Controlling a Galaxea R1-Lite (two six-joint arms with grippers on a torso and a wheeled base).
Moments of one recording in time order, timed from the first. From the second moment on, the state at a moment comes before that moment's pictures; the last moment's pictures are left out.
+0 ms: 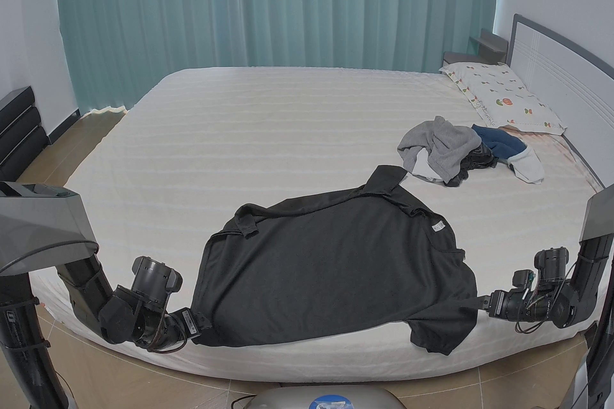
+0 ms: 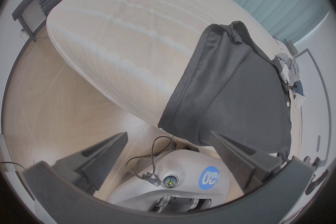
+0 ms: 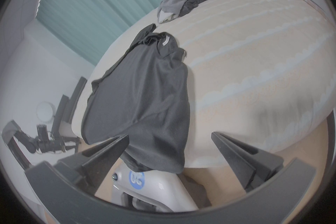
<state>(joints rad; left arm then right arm) -0.28 2.11 -0.44 -0.56 0.08 -0.75 -0.13 2.25 -0.28 -1.16 0.46 0.31</state>
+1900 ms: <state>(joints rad) -0.34 2.43 -1.18 -0.48 0.14 -0.80 -0.11 2.20 -0.30 -1.25 0.49 0.65</state>
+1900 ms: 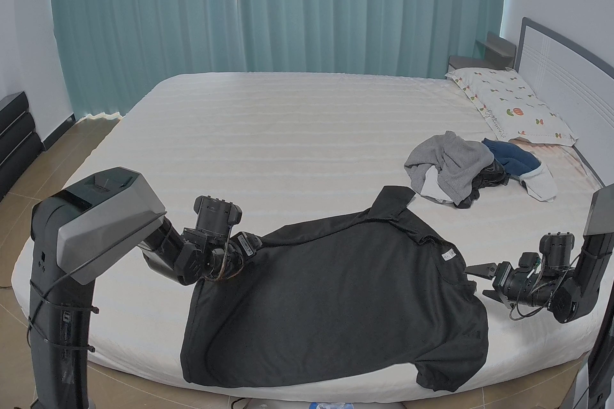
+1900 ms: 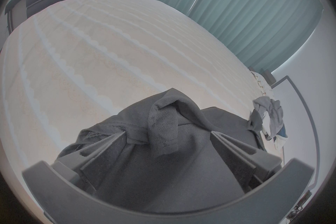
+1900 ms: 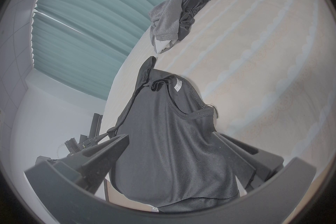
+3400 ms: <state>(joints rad) -0.25 2.47 -1.33 -0.40 0.17 -0.78 -0.11 2.20 -0.30 -1.25 0.49 0.65</state>
